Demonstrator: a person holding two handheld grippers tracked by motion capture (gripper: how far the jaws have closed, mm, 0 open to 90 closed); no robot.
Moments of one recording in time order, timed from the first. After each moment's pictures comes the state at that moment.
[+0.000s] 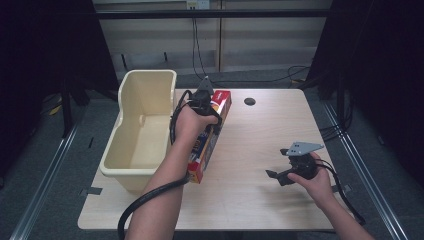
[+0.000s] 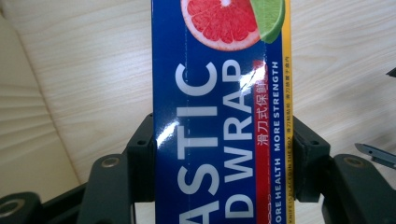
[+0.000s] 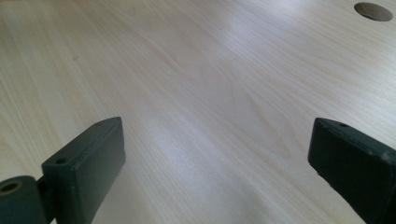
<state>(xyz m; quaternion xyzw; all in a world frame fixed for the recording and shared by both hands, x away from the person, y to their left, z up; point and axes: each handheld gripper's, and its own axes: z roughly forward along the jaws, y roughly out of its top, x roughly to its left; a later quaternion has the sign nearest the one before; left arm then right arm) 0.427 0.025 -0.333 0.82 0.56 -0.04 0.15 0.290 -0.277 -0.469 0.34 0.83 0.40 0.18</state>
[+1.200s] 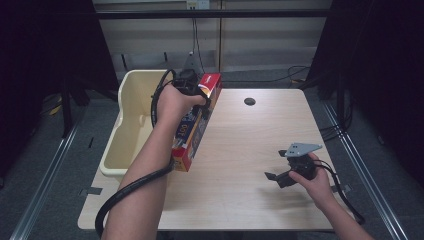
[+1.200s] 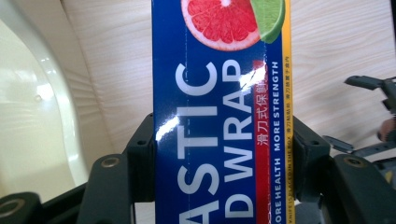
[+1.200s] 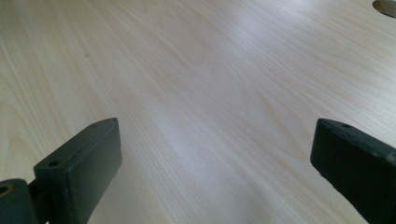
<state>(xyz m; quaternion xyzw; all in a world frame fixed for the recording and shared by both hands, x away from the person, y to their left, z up) 0.426 0.056 -0.265 0.80 0.58 -0.04 0.16 0.289 -0.274 -0.470 0.33 0.84 0.40 0.16</state>
